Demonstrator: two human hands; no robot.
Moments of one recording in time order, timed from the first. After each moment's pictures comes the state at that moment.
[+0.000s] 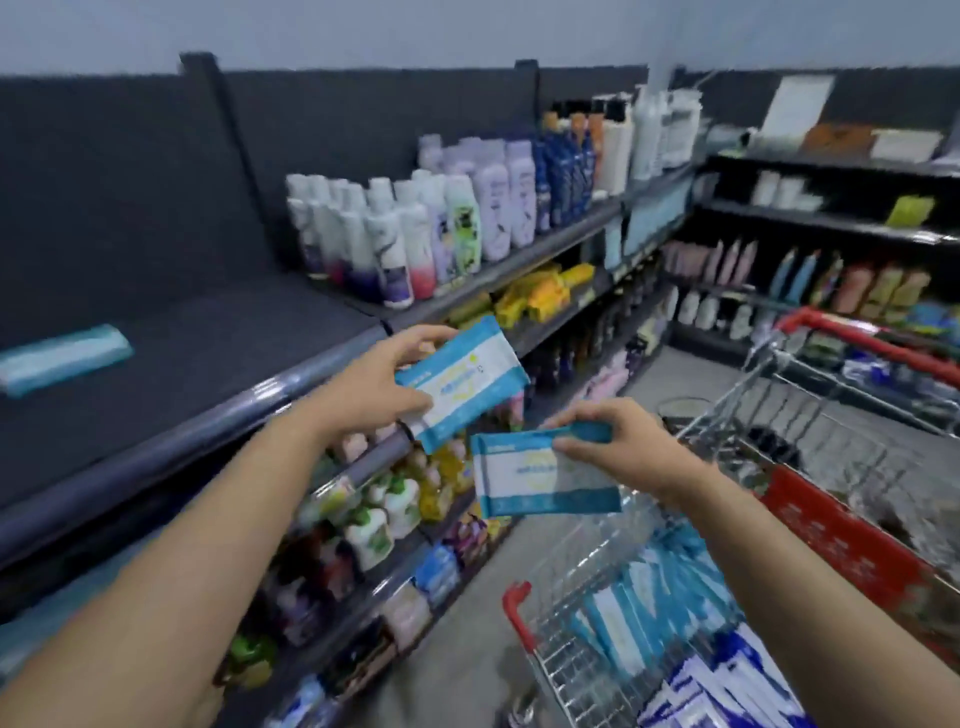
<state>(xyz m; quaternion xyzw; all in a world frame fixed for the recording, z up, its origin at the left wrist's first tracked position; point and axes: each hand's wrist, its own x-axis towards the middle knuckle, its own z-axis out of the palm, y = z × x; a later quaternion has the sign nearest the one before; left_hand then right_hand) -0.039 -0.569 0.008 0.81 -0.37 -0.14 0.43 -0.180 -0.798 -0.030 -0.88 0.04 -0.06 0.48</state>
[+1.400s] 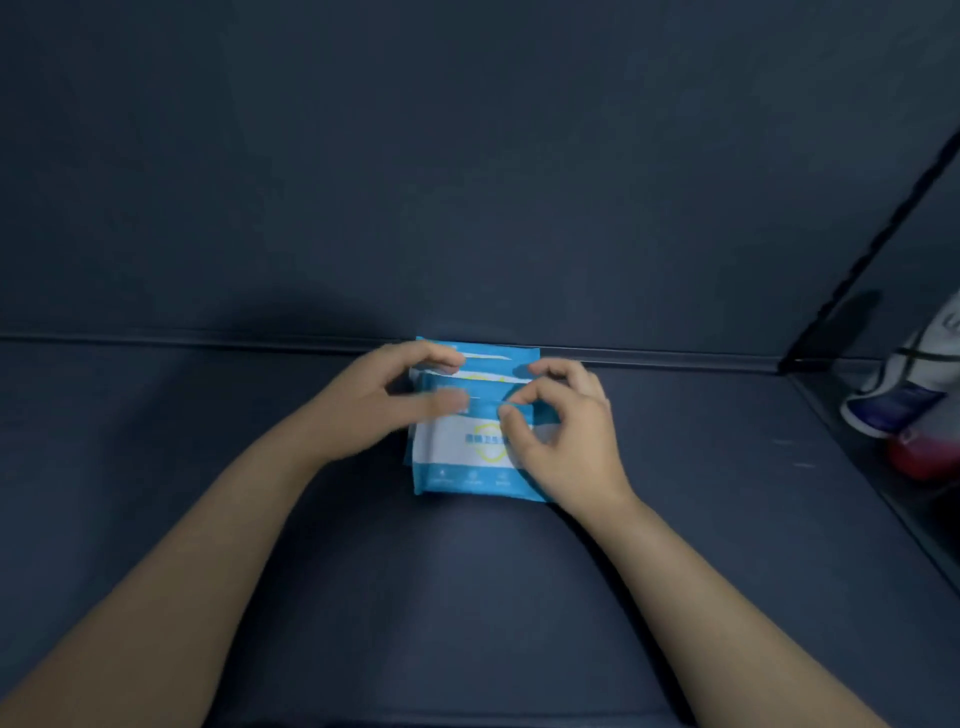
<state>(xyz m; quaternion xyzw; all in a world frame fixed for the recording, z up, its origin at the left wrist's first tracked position) 0.190 -0.196 -0.023 0.87 0.02 0.08 0.48 0.262 -0.387 -0.059 -0.82 -0.30 -0.10 0.48</state>
